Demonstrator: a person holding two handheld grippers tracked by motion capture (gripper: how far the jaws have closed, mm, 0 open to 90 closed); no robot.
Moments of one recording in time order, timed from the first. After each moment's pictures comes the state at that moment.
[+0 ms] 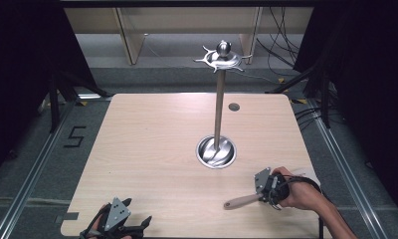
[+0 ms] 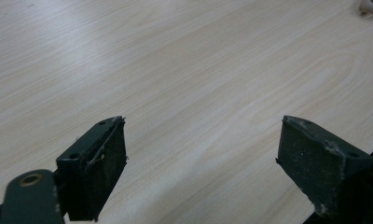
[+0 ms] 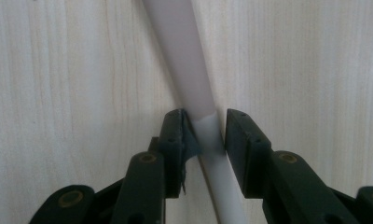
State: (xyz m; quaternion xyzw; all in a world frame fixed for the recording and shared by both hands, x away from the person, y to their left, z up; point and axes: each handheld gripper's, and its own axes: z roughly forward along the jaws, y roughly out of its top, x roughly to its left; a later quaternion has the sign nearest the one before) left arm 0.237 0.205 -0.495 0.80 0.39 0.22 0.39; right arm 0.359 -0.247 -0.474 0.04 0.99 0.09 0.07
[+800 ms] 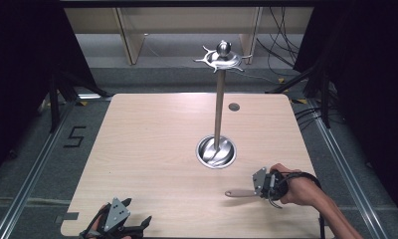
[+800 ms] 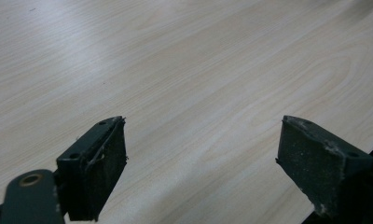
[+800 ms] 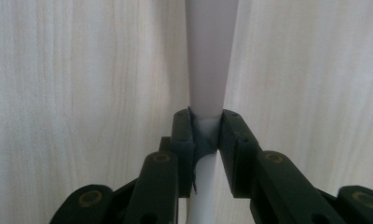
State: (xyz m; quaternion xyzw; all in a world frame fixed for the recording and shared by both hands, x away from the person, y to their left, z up) left arm 0.235 0.205 -0.494 0.80 0.40 0.22 0.39; right arm 0.365 -0.241 -0.460 -0.04 0.99 0.06 0.08
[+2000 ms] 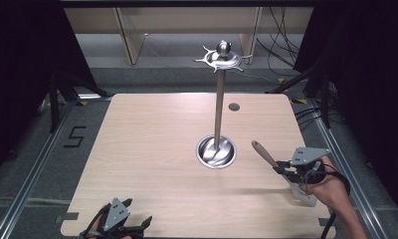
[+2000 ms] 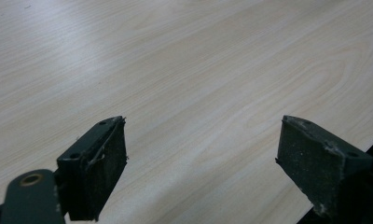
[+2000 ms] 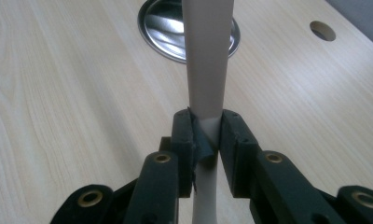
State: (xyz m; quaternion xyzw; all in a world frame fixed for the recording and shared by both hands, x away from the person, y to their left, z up) left arm 0.235 0.204 -0.494 0.79 0.40 0.21 0.41; right arm 0.360 -0.320 -0.417 0.22 0.89 0.34 0.19
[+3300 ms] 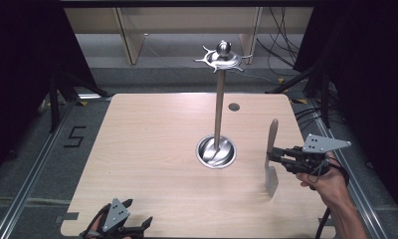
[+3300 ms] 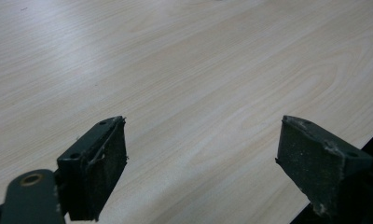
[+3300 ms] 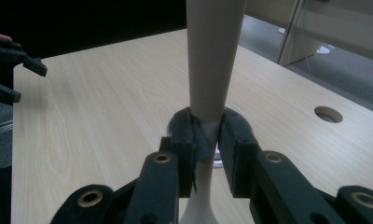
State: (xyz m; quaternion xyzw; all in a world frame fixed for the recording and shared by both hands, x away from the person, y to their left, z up) left arm 0.233 0.203 -0.493 0.79 0.40 0.21 0.42; right arm 0.359 -0.310 -0.381 0.24 0.80 0.52 0.16
